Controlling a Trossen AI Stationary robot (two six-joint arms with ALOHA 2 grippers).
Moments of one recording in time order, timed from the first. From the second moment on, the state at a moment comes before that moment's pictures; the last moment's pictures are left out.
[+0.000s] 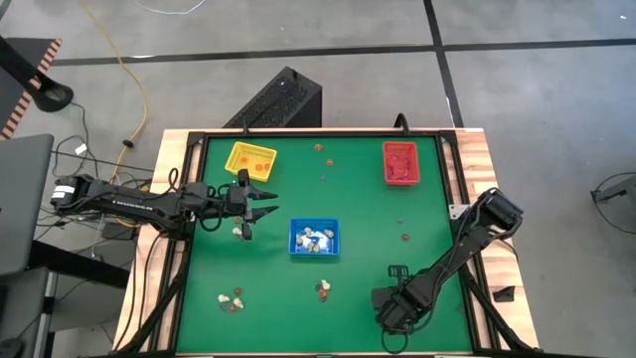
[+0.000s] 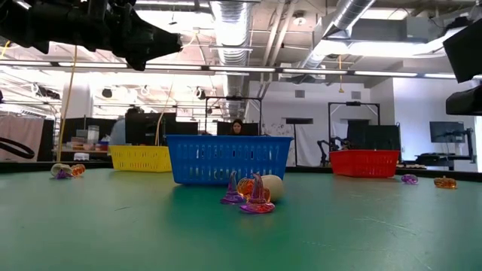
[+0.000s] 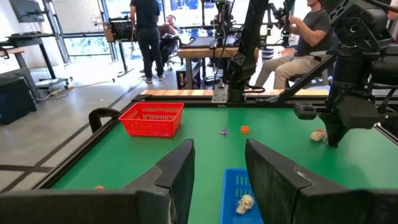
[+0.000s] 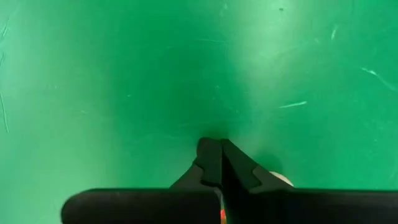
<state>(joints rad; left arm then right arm) 0.00 0.85 0.29 0.61 -0.15 0.04 0.76 1.83 1.14 -0.77 0.03 0.77</state>
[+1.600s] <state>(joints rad) 0.00 0.85 0.29 0.59 -0.16 0.06 -0.54 1.30 0.90 -0.80 0.34 -0.04</state>
